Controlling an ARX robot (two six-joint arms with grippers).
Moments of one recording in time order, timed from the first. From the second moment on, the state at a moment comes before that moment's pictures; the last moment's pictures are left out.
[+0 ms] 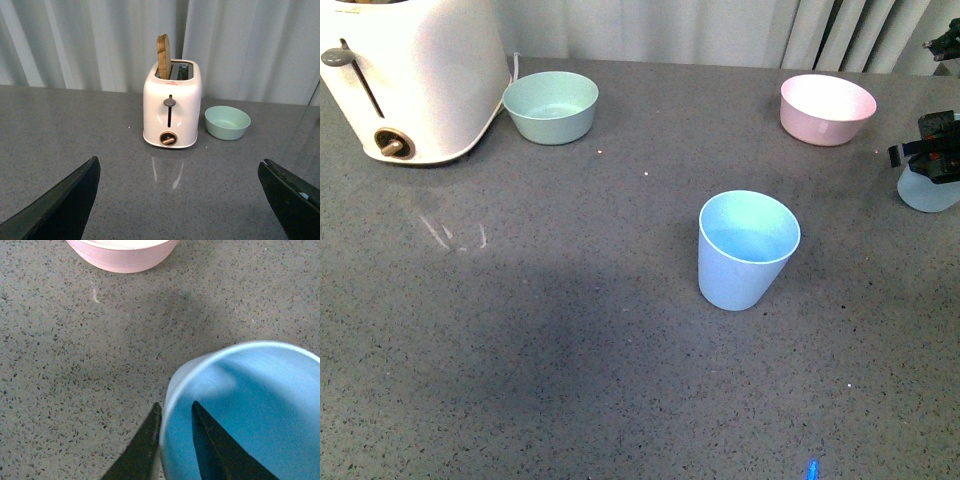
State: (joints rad) left arm 0.00 0.01 0.02 0.00 0.00 -0.01; right arm -0.04 2.00 1.13 0.12 0.01 -0.21
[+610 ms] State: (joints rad) left arm 0.00 0.01 0.02 0.00 0.00 -0.01; right arm 0.11 1.39 0.85 -0.09 -0.42 -0.24
